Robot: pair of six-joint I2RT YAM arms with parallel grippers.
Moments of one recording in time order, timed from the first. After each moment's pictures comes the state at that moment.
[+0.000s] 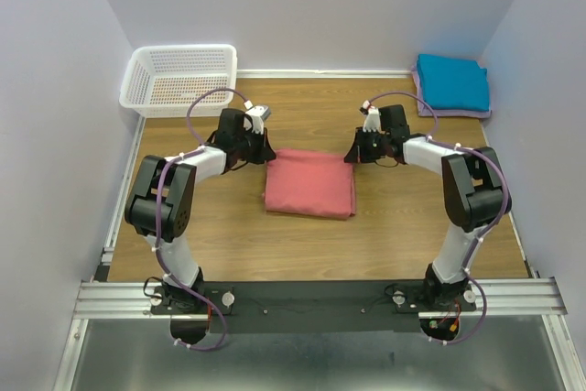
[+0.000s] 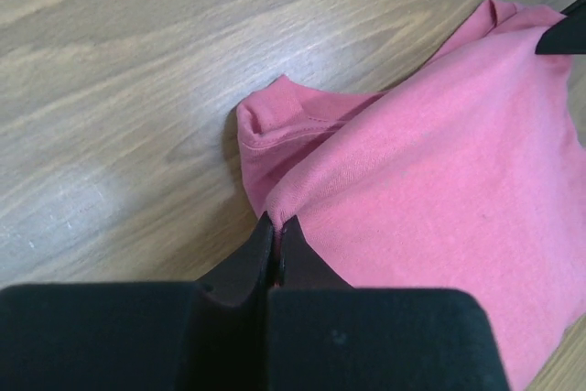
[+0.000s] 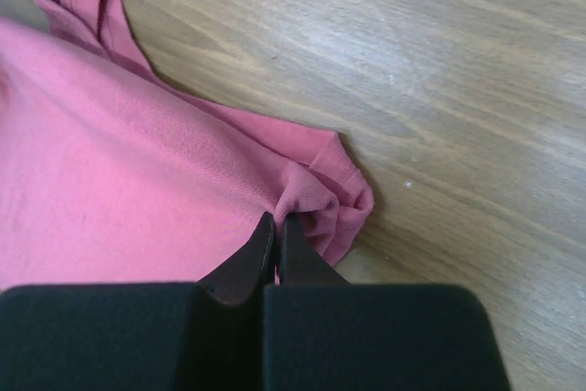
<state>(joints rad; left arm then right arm) -0.27 1.79 0.99 0.10 0.48 -0.14 0.25 1.85 1.09 -0.08 -0.48 0.18</state>
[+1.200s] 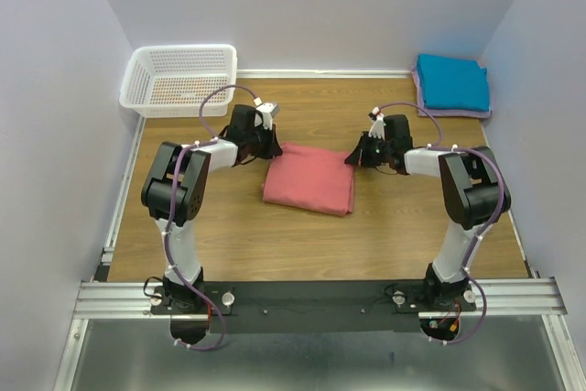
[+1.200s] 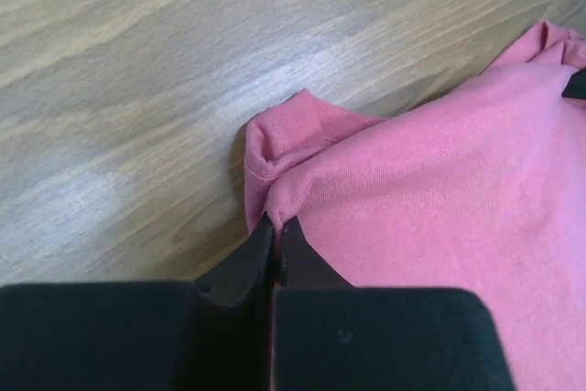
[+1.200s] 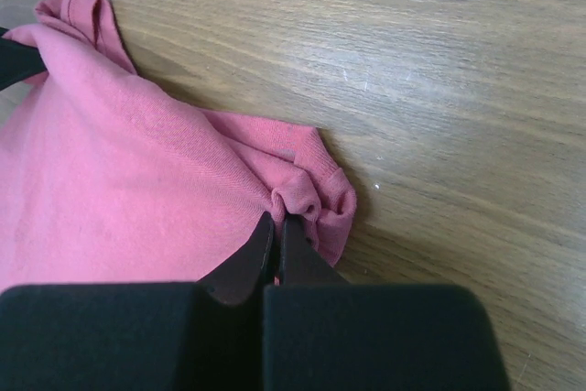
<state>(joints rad) -0.31 1.95 1.12 0.14 0.42 -0.15 0.23 1.88 0.95 0.18 -0.45 0.34</state>
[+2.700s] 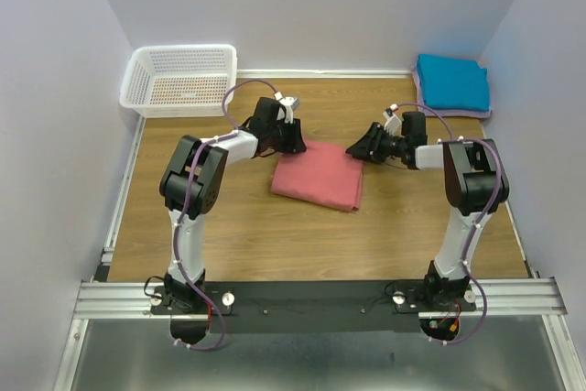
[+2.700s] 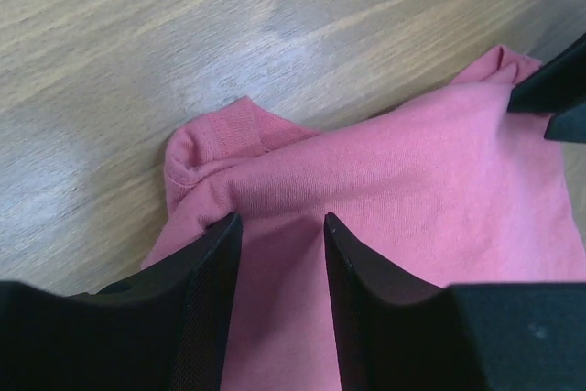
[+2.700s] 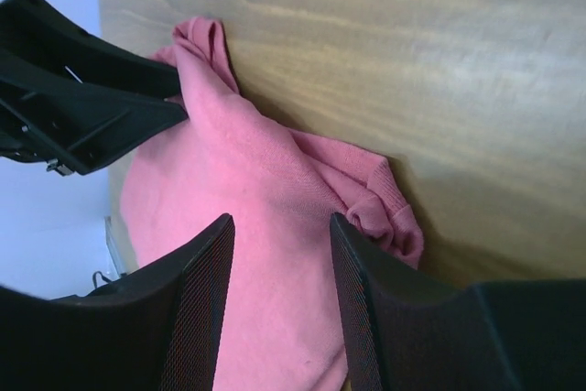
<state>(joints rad) -0.42 2.07 1.33 0.04 0.38 -0.27 0.09 1.98 0.98 0.33 -0.77 0.58</state>
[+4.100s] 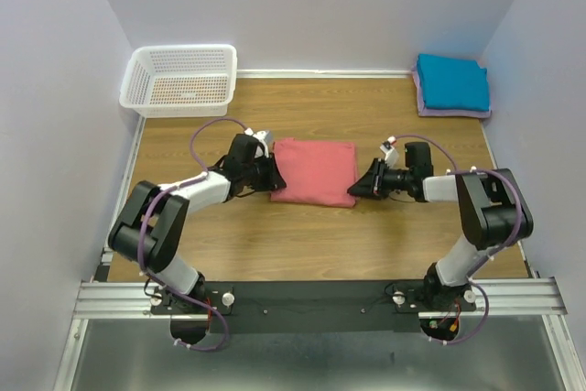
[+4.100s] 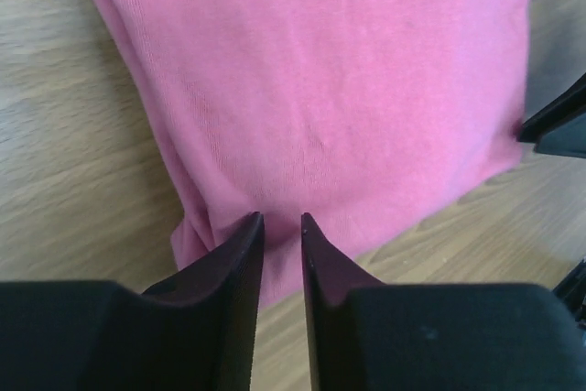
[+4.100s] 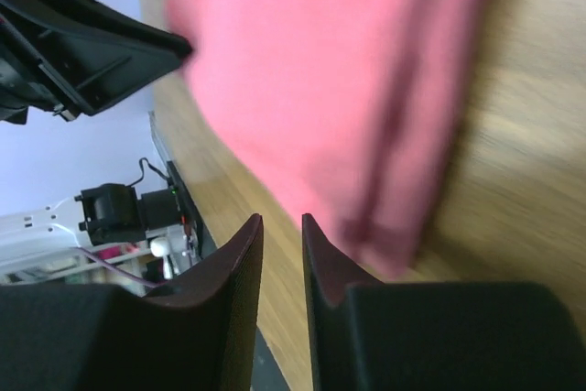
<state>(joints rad) -0.44 1.61 0.76 0.07 0.33 -0.51 0.13 1.71 0.60 0.30 -0.93 0.61</state>
